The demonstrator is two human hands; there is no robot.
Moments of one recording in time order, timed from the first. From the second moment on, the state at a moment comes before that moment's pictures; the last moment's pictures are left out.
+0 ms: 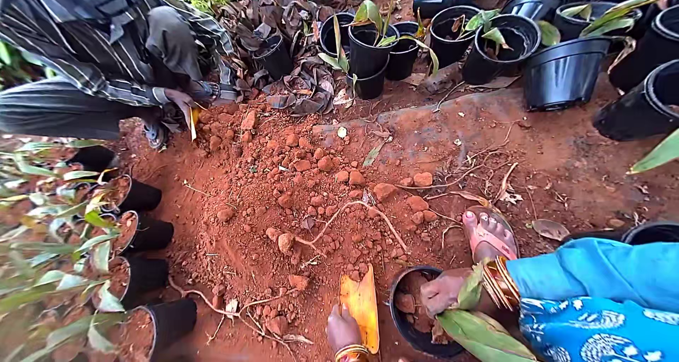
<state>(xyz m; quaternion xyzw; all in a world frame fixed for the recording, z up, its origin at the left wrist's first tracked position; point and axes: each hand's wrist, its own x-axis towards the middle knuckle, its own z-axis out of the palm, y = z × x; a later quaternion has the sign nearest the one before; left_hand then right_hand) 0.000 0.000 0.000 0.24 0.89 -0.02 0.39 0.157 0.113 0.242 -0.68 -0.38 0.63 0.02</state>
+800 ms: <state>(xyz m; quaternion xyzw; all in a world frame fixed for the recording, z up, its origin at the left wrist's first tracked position) -0.022 0.116 0.002 0.41 0.82 0.24 0.31 0.259 0.127 0.098 -0.26 -0.68 0.67 -0.16</state>
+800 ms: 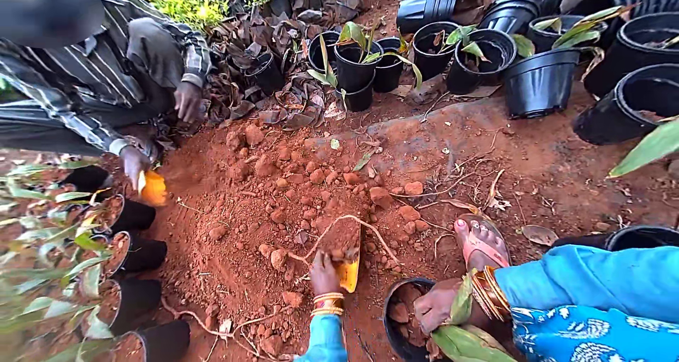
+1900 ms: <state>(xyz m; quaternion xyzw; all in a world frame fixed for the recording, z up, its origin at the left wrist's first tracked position) -0.062 -0.014 -0.036 0.15 0.96 0.04 0.23 0.259 0.110 0.063 -0.25 -0.66 0.71 -0.05</state>
